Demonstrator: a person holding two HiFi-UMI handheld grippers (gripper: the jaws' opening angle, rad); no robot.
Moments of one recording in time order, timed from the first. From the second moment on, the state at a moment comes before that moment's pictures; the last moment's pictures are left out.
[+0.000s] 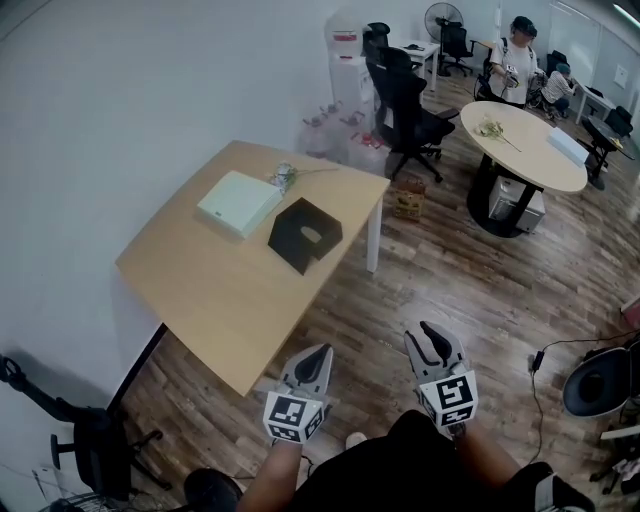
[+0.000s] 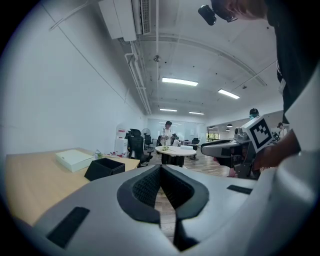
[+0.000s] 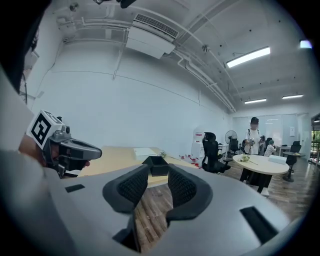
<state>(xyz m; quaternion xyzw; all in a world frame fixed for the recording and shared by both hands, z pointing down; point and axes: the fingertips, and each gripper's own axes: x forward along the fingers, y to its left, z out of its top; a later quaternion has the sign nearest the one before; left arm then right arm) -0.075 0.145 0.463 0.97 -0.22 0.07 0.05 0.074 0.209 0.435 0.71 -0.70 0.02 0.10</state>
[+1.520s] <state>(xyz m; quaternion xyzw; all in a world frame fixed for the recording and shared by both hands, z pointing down) -0.023 0.014 0.513 0.88 -0.45 0.12 0.10 0.133 -0.010 0.508 0.50 -0.86 0.07 0.13</state>
